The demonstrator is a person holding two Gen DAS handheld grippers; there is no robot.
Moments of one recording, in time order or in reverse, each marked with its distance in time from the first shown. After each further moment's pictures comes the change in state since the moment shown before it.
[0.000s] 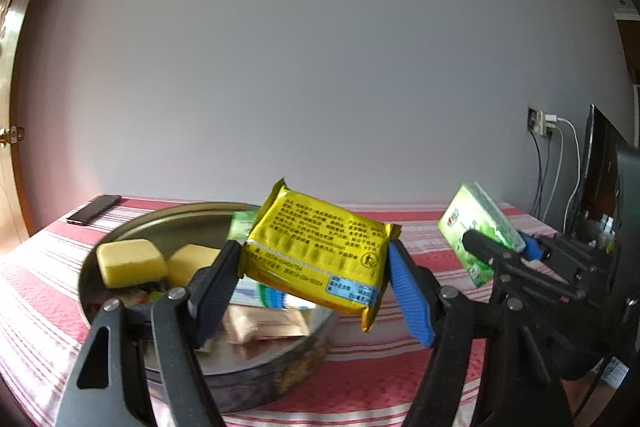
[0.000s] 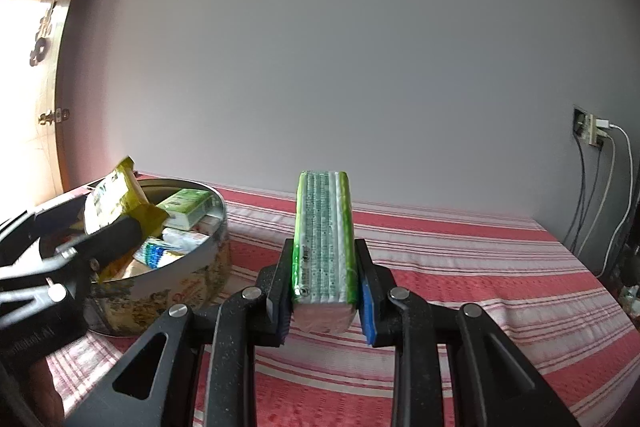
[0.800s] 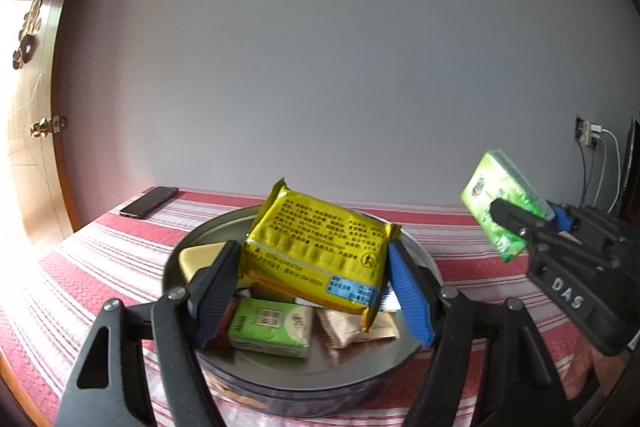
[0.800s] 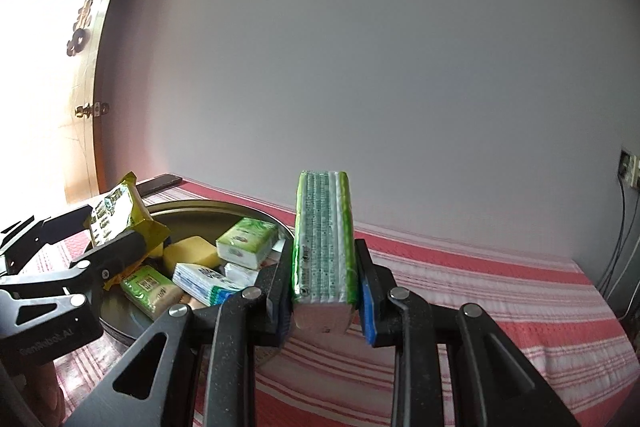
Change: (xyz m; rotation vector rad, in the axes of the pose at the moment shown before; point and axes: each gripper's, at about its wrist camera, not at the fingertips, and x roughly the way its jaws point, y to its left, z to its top) left arm -0.003 0.058 0.013 -0.042 0.044 0.165; right arm 0.009 0.069 0.046 -0.092 -0.030 0.132
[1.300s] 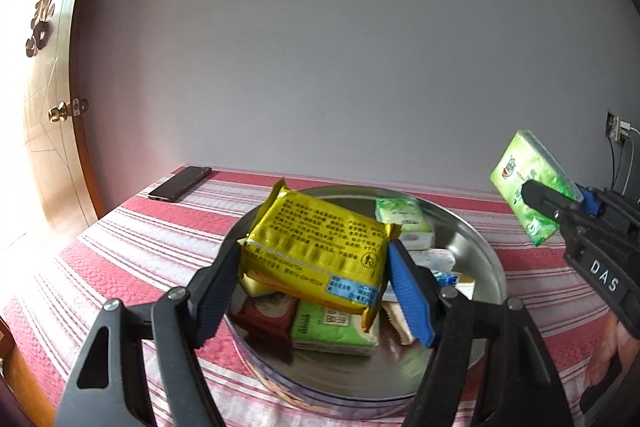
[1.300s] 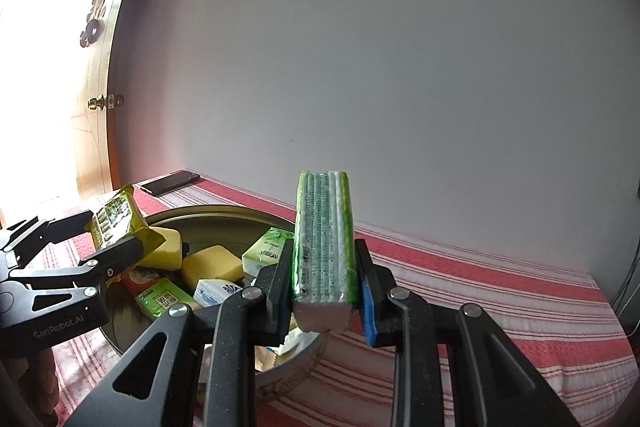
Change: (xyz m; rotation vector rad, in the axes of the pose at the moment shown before) left arm 0.022 0.042 0.004 -0.014 0.089 0.086; right arm 0.026 0.025 0.016 -0.024 0.028 0.059
